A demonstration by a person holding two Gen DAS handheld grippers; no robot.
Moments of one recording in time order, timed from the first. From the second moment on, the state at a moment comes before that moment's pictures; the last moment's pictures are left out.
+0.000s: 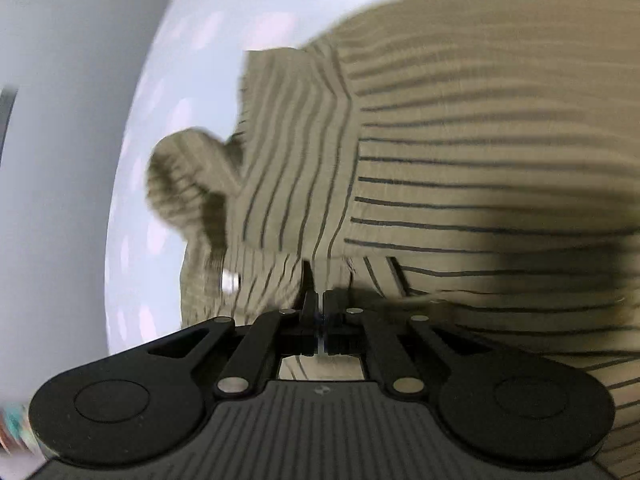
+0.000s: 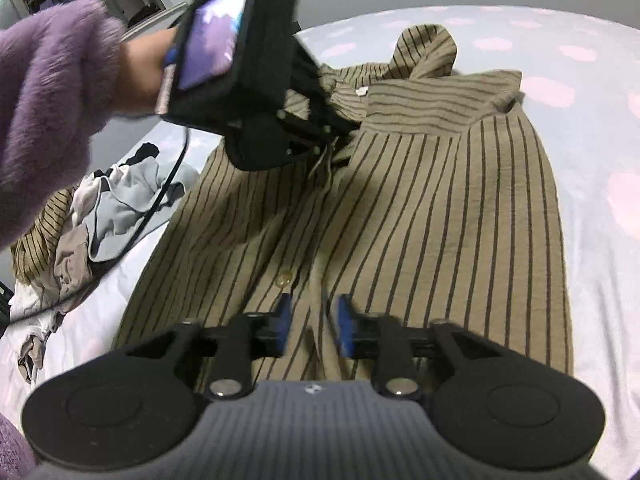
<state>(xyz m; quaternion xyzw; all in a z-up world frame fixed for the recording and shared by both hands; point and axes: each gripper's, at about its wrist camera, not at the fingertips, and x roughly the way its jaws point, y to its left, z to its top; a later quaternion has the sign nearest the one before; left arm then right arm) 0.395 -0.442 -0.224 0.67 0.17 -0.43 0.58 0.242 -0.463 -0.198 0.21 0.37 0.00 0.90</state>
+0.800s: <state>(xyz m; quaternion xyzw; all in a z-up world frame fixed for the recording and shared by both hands) 0.195 -0.281 -0.151 0.37 0.40 -0.34 0.77 0.137 -0.377 -0.131 0.19 0.41 0.03 0.89</state>
